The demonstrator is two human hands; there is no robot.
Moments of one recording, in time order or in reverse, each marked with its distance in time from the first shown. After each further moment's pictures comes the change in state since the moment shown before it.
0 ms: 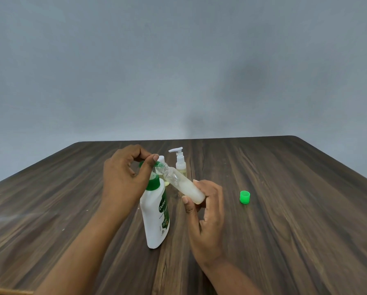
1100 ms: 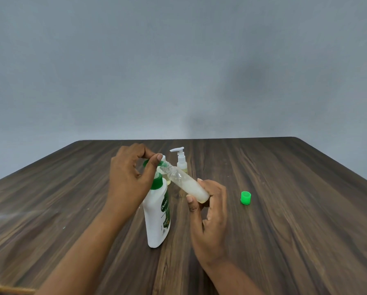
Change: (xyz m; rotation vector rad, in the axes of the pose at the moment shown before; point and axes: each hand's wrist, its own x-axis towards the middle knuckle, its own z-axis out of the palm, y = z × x) left_hand -0.001 -0.007 0.003 0.032 0.011 0.113; right_hand -0.001 0.000 -0.001 0.009 0.014 0.019
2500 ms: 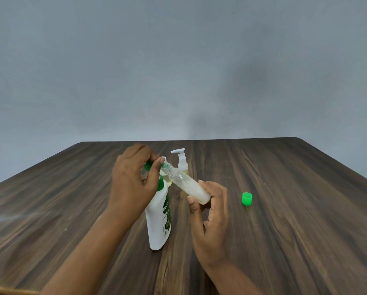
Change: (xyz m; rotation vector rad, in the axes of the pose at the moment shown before) left_hand 0.001 0.003 0.003 0.112 0.005 0.150; right_hand 0.001 -0.001 0.000 0.005 0.003 0.017
